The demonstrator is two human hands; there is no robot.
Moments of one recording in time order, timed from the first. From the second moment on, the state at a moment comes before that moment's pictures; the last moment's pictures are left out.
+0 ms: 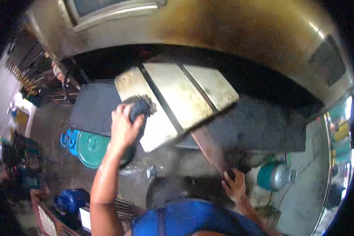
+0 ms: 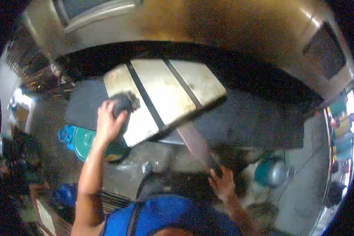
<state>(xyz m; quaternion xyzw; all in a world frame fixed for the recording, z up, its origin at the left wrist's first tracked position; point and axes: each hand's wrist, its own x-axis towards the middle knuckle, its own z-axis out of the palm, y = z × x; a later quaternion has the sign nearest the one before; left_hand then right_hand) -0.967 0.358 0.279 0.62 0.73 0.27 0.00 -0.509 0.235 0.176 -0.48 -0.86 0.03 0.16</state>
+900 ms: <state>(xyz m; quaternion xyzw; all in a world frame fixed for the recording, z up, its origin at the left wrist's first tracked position) -0.863 0.390 0.301 0.87 0.44 0.15 0.12 -0.463 0.238 0.180 -0.52 -0.83 -0.04 0.17</state>
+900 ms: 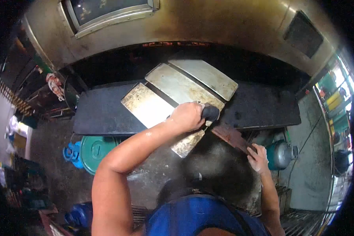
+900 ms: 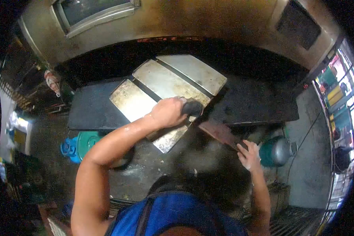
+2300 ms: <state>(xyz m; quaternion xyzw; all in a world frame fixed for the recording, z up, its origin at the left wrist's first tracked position) -0.946 0.347 0.322 0.71 0.65 0.25 0.11 -0.447 0.254 0.160 -0.46 -0.87 -0.05 0.19</state>
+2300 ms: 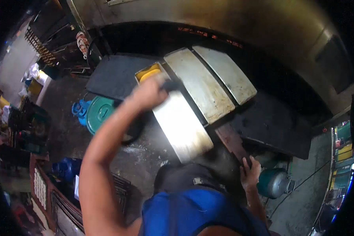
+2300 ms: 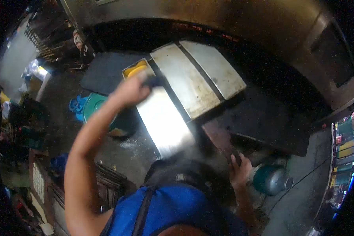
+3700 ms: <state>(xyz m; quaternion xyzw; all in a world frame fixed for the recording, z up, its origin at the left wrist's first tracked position) -0.837 0.218 0.246 0.06 0.59 0.58 0.55 -0.473 0.239 0.196 -0.63 -0.71 0.33 0.07</state>
